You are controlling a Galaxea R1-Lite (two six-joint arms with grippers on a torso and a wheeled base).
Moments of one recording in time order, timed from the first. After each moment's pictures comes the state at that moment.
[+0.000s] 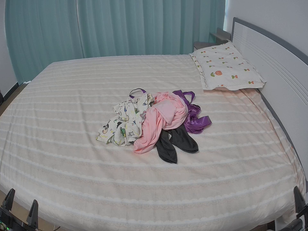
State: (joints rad) left arm 0.00 0.02 -0.02 0.00 0.03 -0.01; right arm 0.00 0.04 -0.09 0.00 0.00 0.03
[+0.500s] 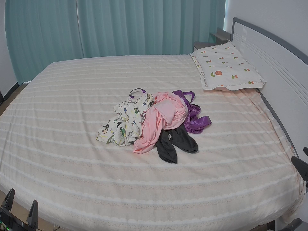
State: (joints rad) left arm 0.00 0.02 -0.02 0.00 0.03 -0.01; right arm 0.03 0.58 -0.37 -0.07 0.19 0.14
